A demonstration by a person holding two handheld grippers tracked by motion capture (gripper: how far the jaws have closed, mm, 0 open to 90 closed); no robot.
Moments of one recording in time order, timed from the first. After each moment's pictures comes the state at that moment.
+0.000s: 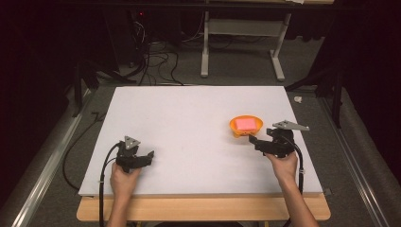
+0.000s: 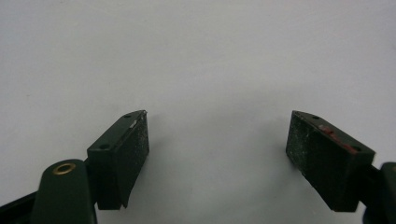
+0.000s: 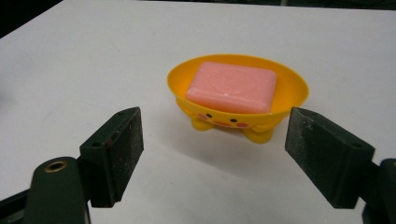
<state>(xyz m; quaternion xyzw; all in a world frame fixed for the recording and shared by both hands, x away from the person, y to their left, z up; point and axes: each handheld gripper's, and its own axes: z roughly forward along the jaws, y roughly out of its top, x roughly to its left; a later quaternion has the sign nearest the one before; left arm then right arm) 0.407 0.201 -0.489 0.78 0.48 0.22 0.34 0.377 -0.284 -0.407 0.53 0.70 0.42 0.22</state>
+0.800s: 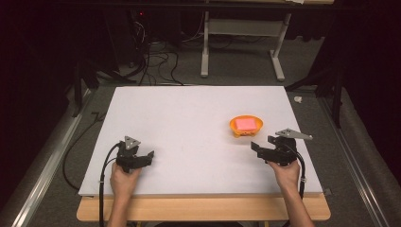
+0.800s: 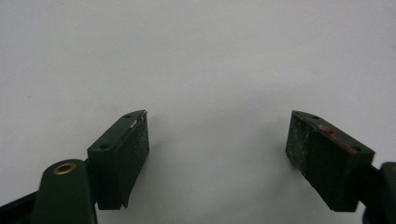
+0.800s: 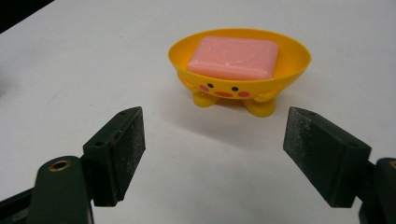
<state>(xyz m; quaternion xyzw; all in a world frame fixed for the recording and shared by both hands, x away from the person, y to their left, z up) 0.407 0.200 -0.489 0.78 0.48 0.22 0.34 0.359 -0.290 -0.422 0.54 0.70 0.42 0.20</state>
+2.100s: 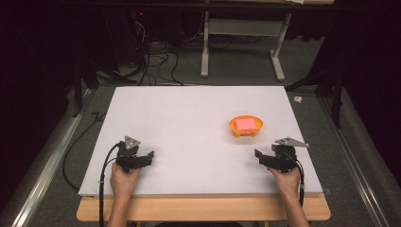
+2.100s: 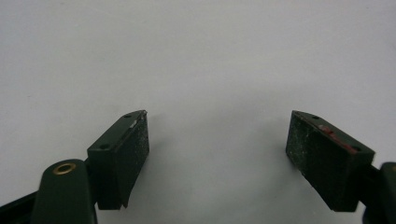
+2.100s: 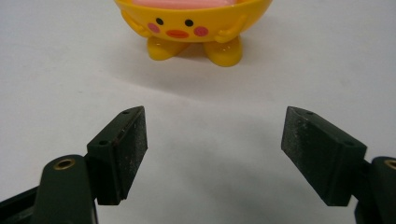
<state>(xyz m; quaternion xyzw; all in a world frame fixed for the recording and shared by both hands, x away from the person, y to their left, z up) 0.406 0.200 -0.489 0.78 0.48 0.22 0.34 0.356 -0.302 -0.462 0.57 0.70 0.37 0.22</state>
